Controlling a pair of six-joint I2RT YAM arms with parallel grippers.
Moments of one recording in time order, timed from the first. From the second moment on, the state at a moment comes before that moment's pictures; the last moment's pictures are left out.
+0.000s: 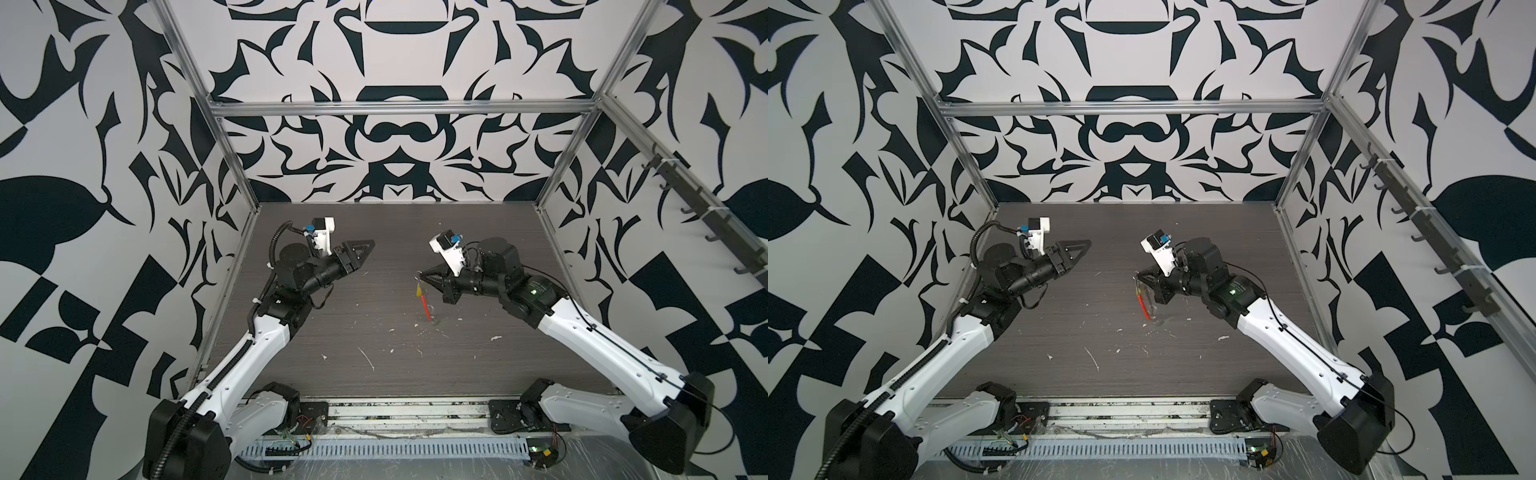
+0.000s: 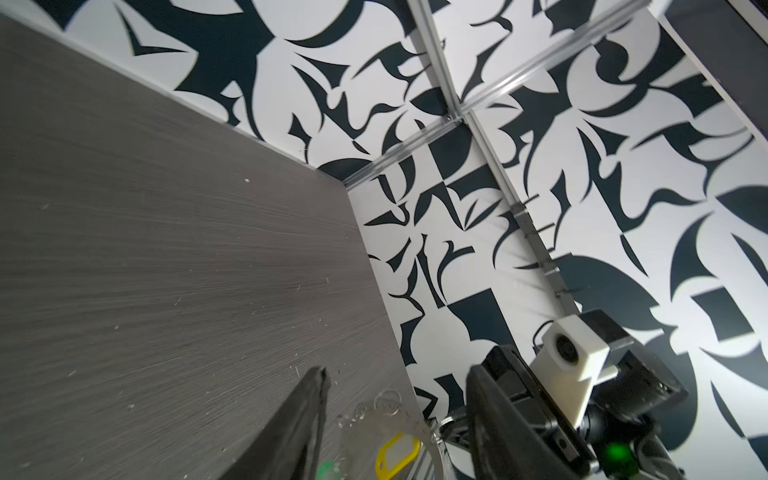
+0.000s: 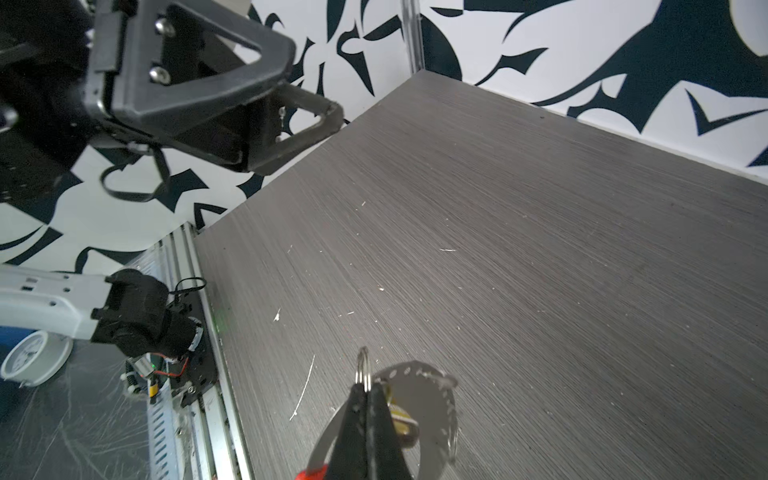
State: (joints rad) left arm -0.39 1.06 0.74 0.27 0.59 -0.95; right arm 0.63 1.13 1.03 -0.38 -0.48 0.09
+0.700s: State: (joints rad) left arm -0.58 1.10 0.87 0.18 0.82 -0.62; right arm 0.56 1.13 1.09 -0.37 -0.84 0.05
